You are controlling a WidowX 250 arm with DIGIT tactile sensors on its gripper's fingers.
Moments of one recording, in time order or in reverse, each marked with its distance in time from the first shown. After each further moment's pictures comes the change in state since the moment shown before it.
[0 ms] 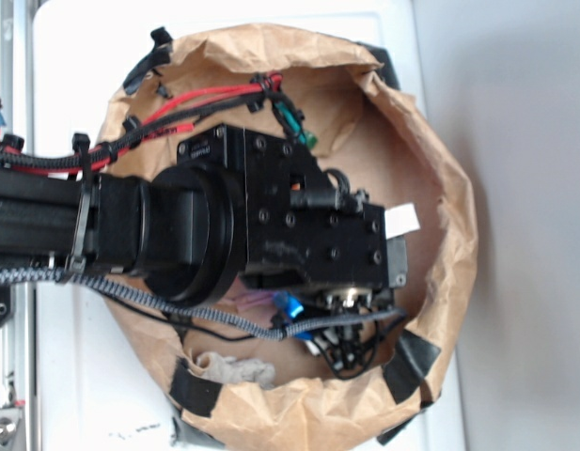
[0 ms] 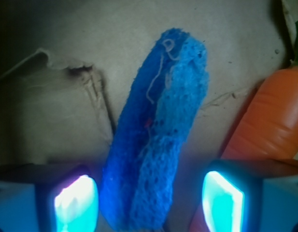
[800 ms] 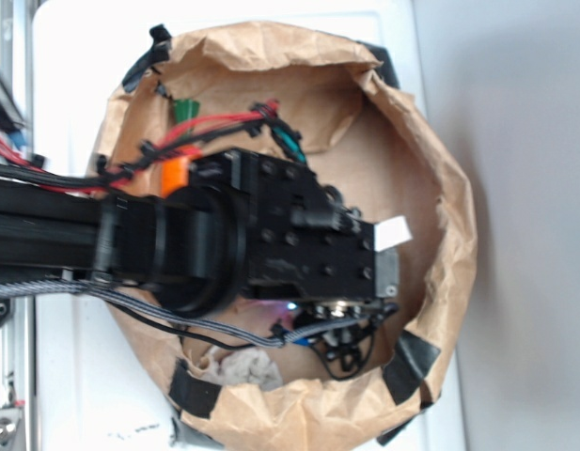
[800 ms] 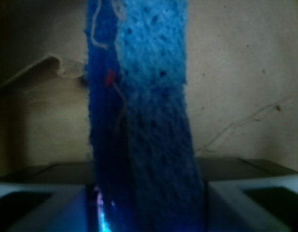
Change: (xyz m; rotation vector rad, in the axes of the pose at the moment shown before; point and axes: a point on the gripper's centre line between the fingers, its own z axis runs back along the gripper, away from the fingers) arm -0.002 0.007 -0.006 0.002 0.003 -0.002
